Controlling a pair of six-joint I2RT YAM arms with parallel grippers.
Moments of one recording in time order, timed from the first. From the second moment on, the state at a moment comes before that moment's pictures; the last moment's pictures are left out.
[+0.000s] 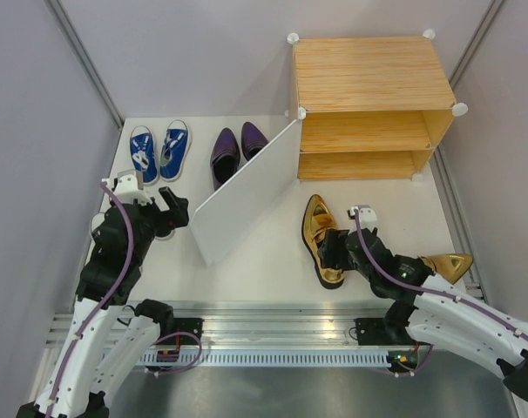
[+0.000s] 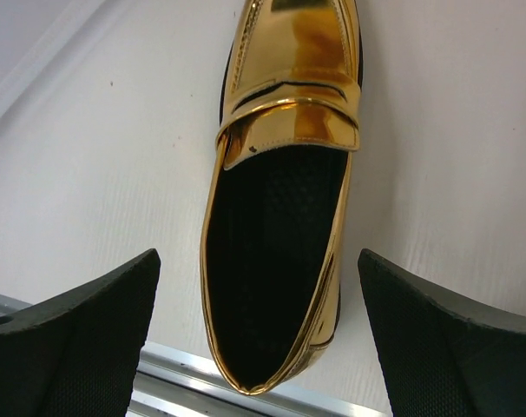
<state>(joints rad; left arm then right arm) -0.29 0.58 0.85 -0.57 -0.21 -0.36 0.84 0.74 0.52 -0.47 0.35 0.63</state>
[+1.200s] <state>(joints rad) -0.30 0.60 0.85 -0.57 -0.17 -0.36 0.97 1.20 0.42 -0.12 0.51 0.79</state>
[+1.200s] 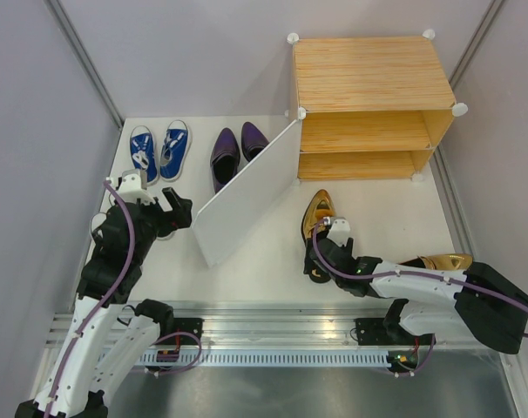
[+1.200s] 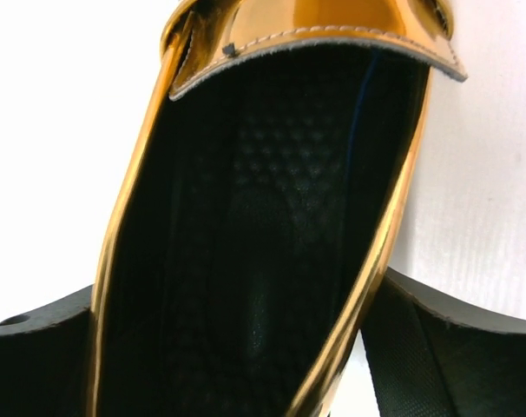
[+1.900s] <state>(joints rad) -0.30 0.60 0.84 -0.57 -0.17 -0.36 0.96 1.05 0.31 -0.04 0.52 0.81</state>
